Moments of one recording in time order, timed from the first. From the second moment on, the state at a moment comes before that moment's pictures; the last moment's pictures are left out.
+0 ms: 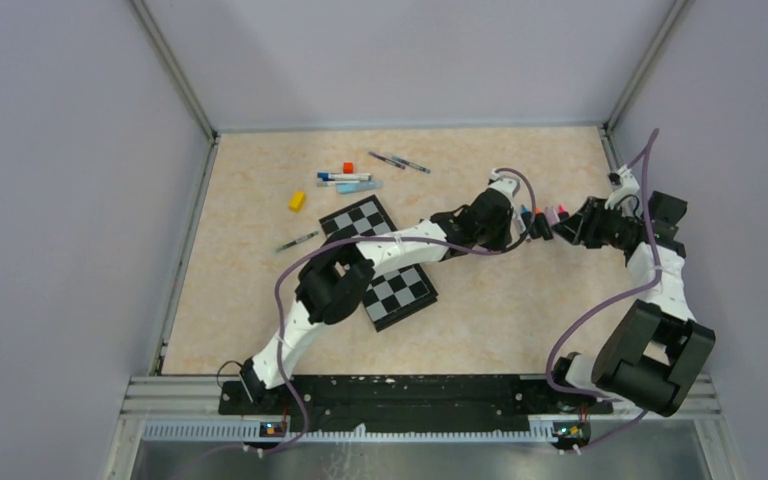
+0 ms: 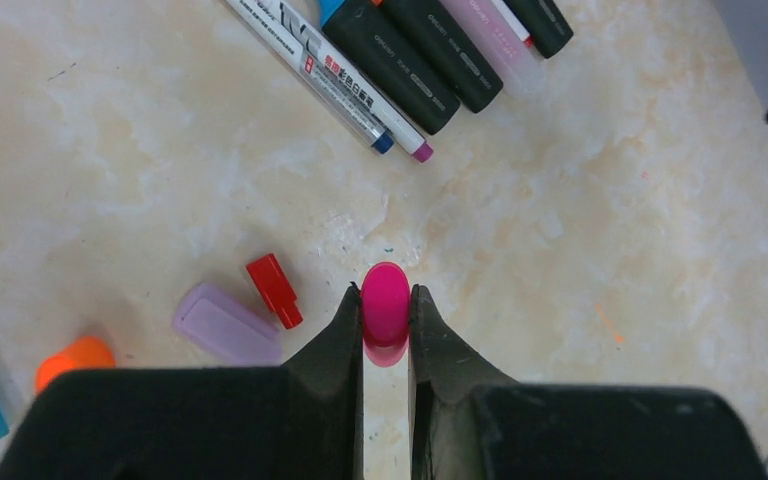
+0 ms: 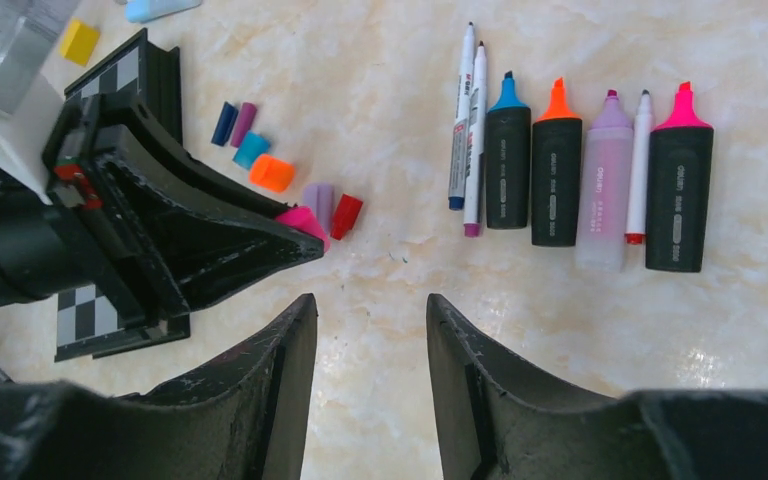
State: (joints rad) left arm -0.99 2.28 1.85 -0.14 -0.07 -0.51; right arm -0.48 1.28 0.84 -0.36 -0.93 -0.15
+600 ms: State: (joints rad) left arm -0.99 2.45 2.03 -0.19 -0.11 -0.43; right arm -0.49 1.30 0.84 -0.32 -0.92 -0.10
